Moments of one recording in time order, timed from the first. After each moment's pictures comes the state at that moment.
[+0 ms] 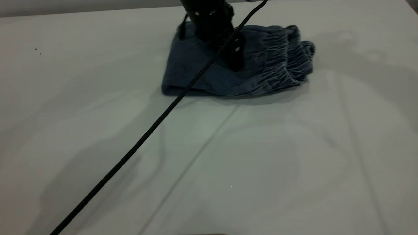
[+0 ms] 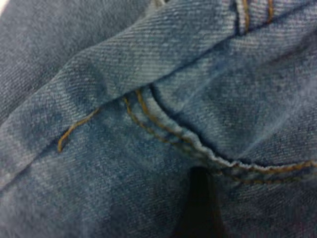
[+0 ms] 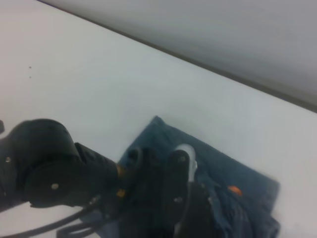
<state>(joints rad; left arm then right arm) -0.50 2.64 -2.19 -0.25 0.85 0.63 0.09 1.89 -1.89 0.59 0.96 -0.49</state>
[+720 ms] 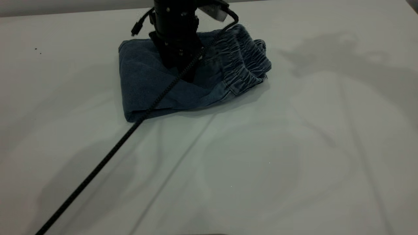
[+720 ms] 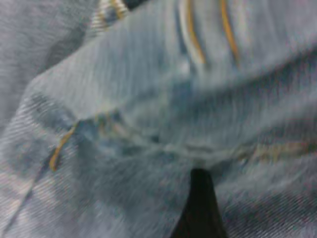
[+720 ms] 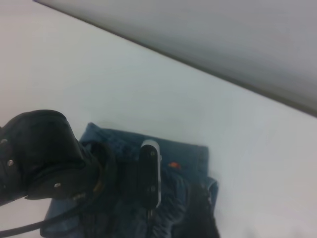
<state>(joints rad) -0.50 2.59 -2.20 0.04 1.17 0.44 0.09 1.85 -1.89 0.59 0.97 -0.48</state>
